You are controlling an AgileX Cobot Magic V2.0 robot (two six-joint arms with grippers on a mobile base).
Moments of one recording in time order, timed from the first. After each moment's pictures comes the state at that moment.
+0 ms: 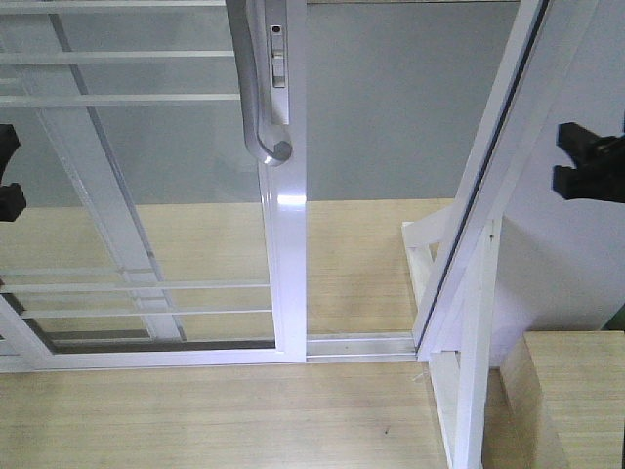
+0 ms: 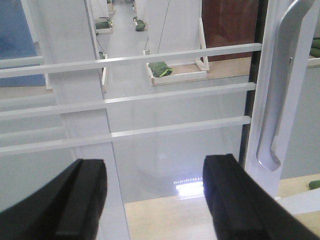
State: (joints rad) left arm -0.09 0.88 -0.50 0.03 -0.13 0.02; right arm 0.03 0.98 -0.66 0.31 0.13 -0.44
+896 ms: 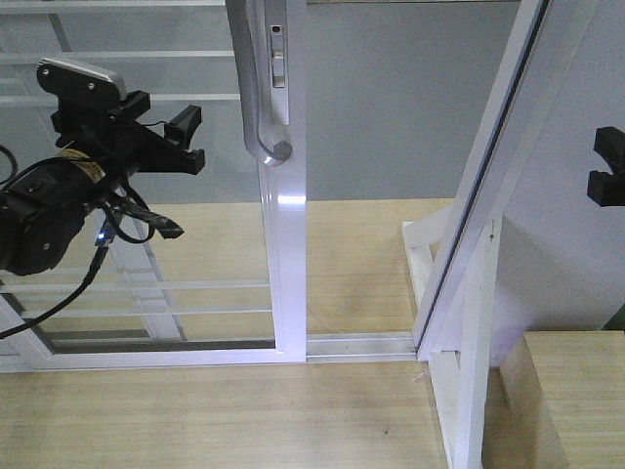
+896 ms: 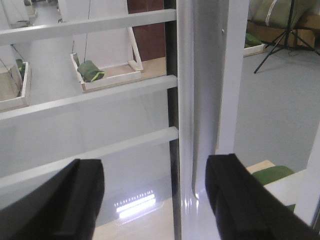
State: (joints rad) left arm -0.28 1.70 -0.82 0.13 -0.66 -0.03; right arm -0.03 0.92 -0.66 0.30 0.19 -0.45
